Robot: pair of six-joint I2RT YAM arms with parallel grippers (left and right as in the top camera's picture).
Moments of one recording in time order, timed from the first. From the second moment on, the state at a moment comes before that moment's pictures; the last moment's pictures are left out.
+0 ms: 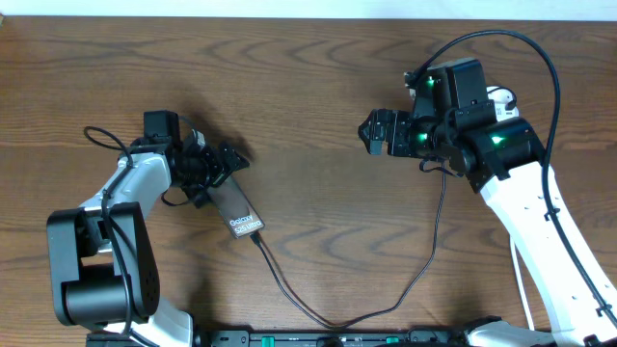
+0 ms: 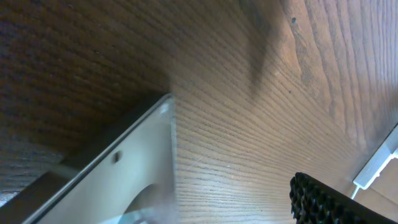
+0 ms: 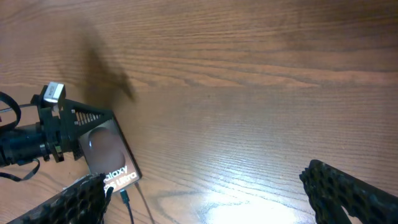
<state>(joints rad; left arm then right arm) 0.11 1.78 0.95 -0.53 0.55 -0.56 0.33 1.45 1.40 -0.90 -0.25 0.42</state>
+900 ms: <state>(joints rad) 0.11 1.74 0.96 -0.61 0.36 -0.54 0.33 1.45 1.40 -0.91 -0.25 0.42</state>
